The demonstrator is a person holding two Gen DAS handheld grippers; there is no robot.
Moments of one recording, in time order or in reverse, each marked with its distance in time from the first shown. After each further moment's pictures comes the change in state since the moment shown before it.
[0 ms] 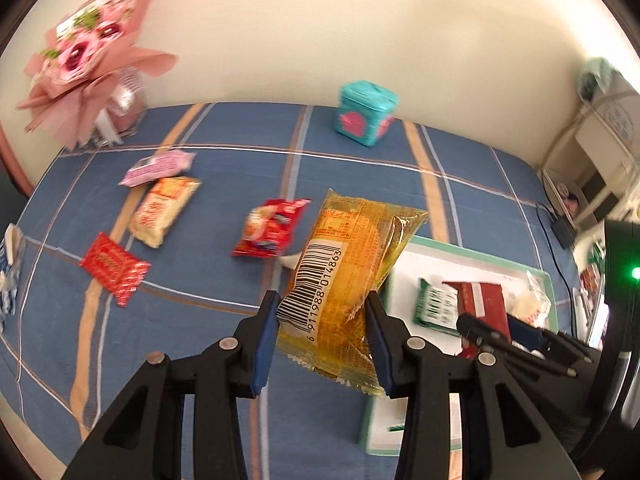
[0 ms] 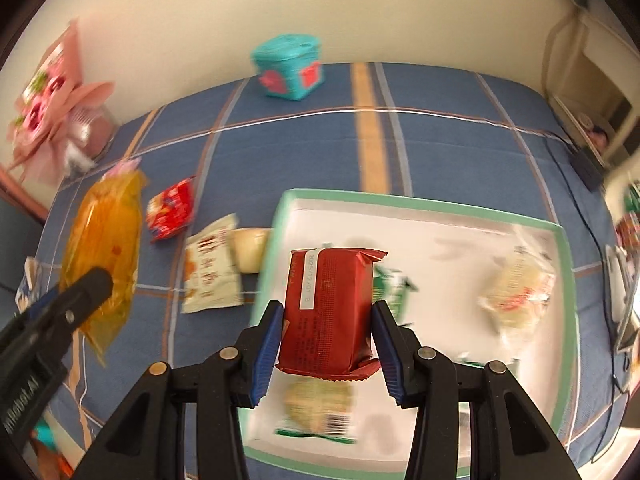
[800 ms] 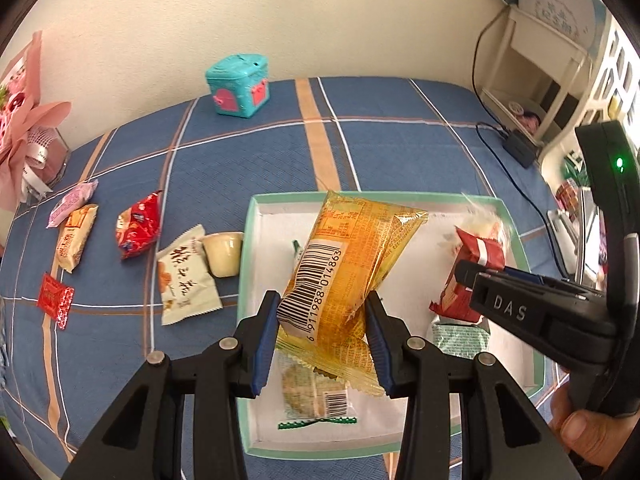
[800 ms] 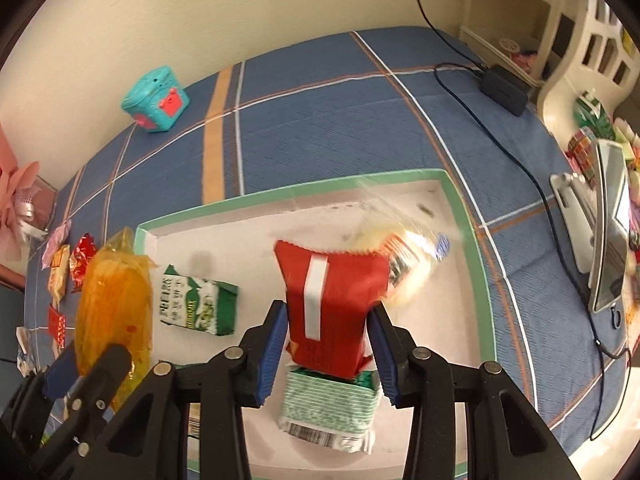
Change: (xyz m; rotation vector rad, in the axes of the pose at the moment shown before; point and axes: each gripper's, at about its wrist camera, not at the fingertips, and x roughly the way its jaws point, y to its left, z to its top) left arm 0.028 -0.123 -0.033 0.248 0.065 -0.050; right arm 0.008 -0.127 -0.005 0.221 0.042 -0.043
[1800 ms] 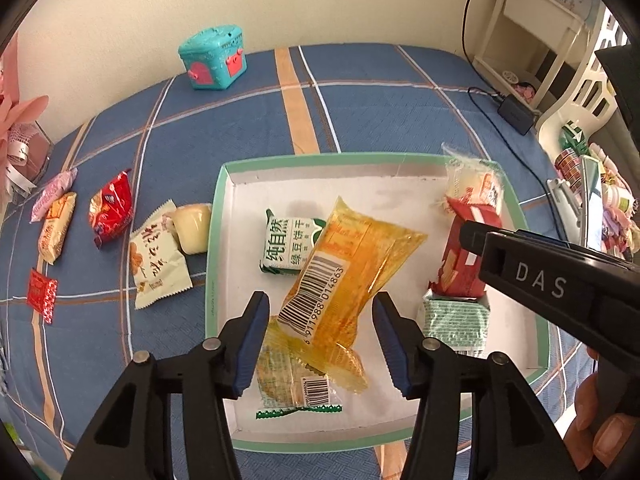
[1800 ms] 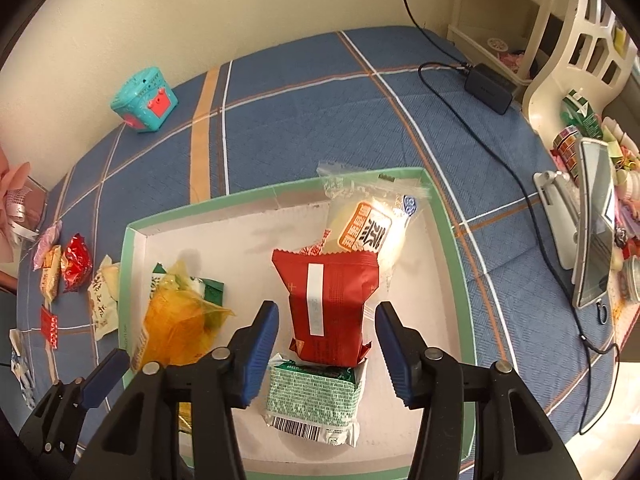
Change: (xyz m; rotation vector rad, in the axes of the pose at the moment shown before) left arm 0.018 -0.015 -0.009 0.035 0.085 -0.015; right arm -0.011 0.004 0.001 -0.001 -0.010 -0.043
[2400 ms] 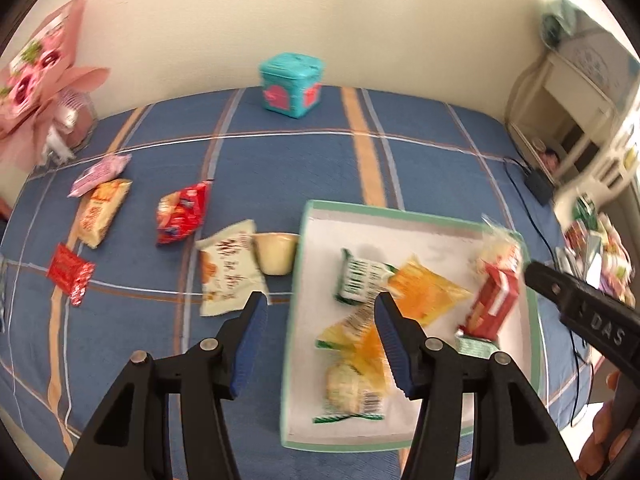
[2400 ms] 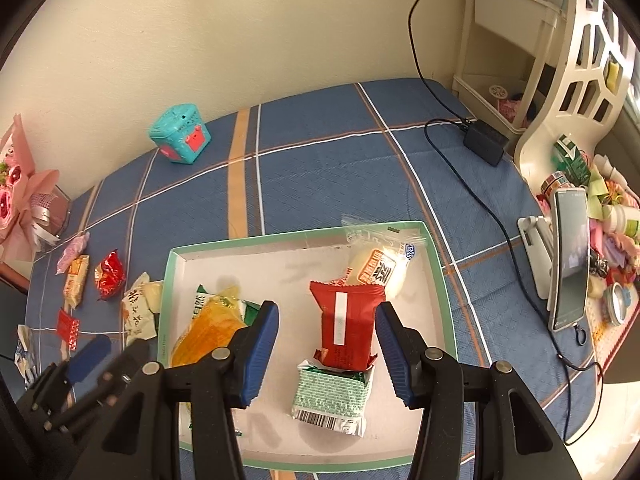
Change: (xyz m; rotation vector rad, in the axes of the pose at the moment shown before) left arm -0.037 0.073 0.010 -0.194 -0.092 0.022; right arm -0.053 0.016 0.001 -0.052 -0.116 0.014
